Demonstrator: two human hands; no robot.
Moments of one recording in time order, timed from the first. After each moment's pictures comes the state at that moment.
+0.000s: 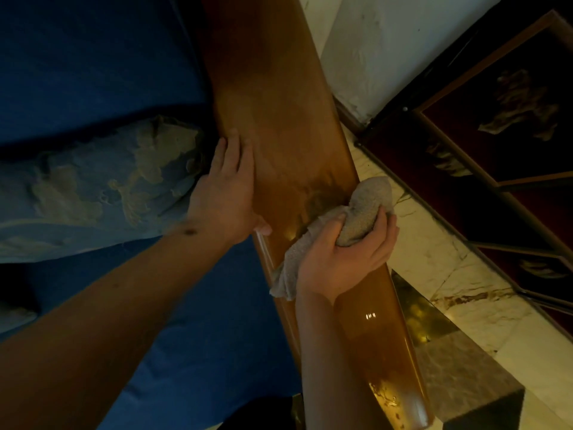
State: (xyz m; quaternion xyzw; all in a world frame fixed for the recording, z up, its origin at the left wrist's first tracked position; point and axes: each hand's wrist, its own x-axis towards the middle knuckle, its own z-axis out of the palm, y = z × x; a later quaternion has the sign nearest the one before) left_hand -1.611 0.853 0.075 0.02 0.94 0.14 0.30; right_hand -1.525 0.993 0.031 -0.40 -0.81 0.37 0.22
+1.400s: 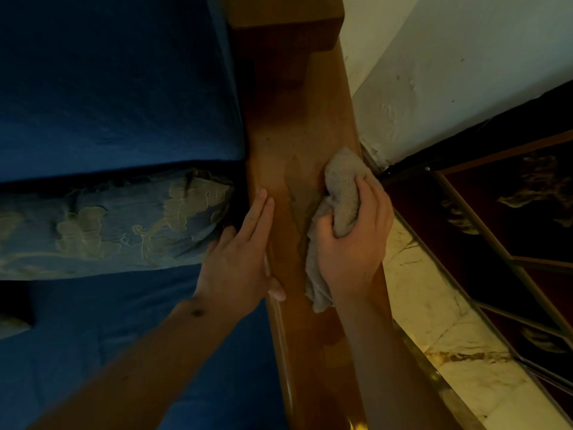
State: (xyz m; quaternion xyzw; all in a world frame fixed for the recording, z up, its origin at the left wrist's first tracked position) left_hand -1.600 0.839 0.066 -0.02 0.93 0.21 0.29; right_hand -1.642 1.003 0.045 -0.09 -0.93 0.34 0.09
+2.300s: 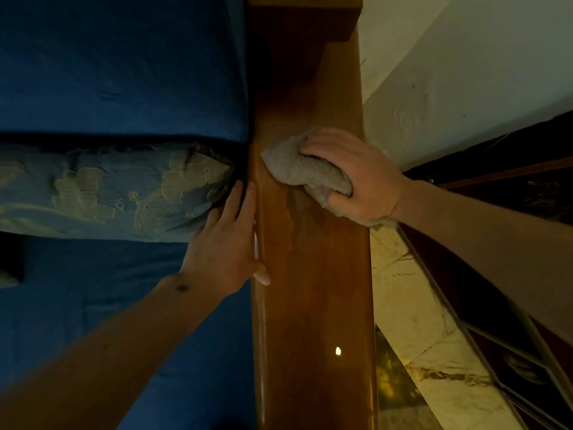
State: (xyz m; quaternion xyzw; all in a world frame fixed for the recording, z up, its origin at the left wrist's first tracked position) left_hand -1.599 0.844 0.070 -0.11 0.92 0.23 0.29; right_hand -1.781 1.053 0.050 0.52 -0.80 0.26 -0.16
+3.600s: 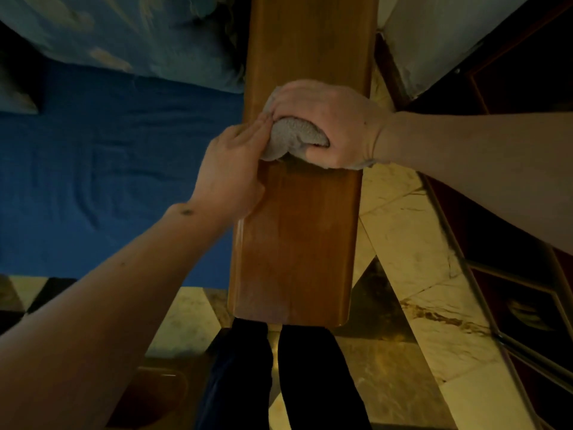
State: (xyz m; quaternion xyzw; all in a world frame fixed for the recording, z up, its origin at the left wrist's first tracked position) left_hand -1.396 0.973 0.075 -0.13 0.96 0.25 0.08; right_hand -1.565 1.118 0.067 0.64 -0.72 0.19 -0.19
